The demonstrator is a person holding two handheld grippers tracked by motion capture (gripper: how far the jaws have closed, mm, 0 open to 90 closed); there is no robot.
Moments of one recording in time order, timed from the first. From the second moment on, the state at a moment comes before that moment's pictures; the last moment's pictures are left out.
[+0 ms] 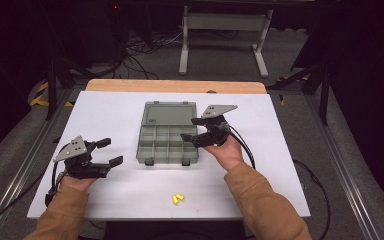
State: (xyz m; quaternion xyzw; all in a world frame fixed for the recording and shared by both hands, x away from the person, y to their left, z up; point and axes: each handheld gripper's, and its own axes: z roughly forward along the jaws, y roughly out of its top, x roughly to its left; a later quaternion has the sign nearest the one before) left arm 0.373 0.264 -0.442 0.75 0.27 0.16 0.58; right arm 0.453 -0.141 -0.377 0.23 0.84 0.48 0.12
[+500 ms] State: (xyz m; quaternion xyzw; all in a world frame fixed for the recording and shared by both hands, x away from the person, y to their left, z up) left arm 0.366 0.267 -0.446 0.75 0.28 0.16 0.58; right arm 0.418 -0.136 -0.377 0.19 0.86 0.46 0.11
